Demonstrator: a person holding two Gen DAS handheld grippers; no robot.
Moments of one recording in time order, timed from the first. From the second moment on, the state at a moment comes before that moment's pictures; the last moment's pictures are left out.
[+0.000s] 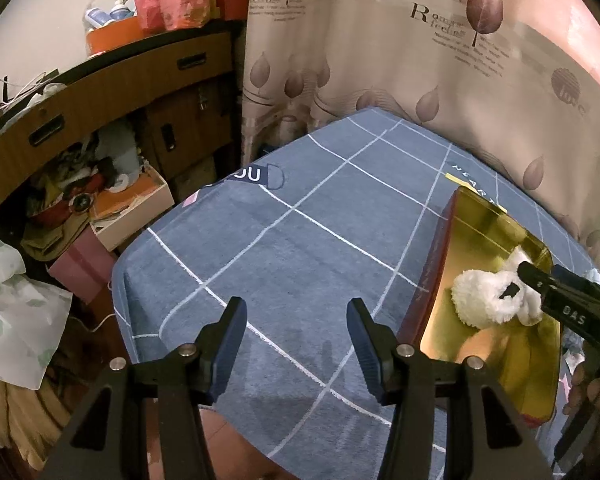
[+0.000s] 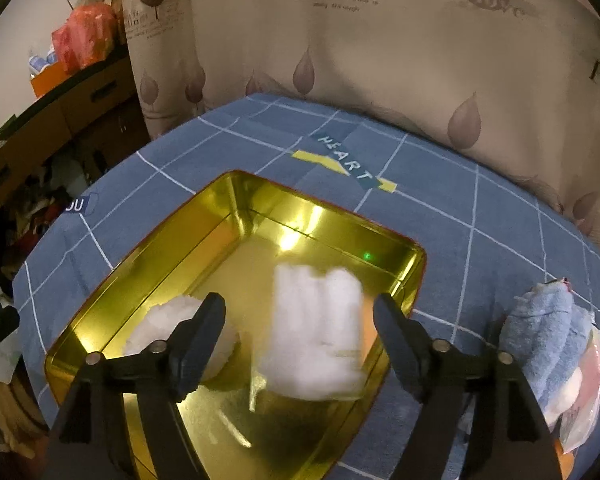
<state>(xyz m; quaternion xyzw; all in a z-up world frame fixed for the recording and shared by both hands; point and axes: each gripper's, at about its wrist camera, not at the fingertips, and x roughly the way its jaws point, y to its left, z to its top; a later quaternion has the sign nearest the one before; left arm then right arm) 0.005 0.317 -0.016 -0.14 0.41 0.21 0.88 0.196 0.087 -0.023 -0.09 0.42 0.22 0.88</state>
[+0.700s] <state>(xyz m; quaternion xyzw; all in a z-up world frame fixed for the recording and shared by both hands) 0.007 0.302 -0.021 -0.11 0.42 0.20 0.88 0.153 -0.076 0.029 -0.07 0.38 0.13 0.91</state>
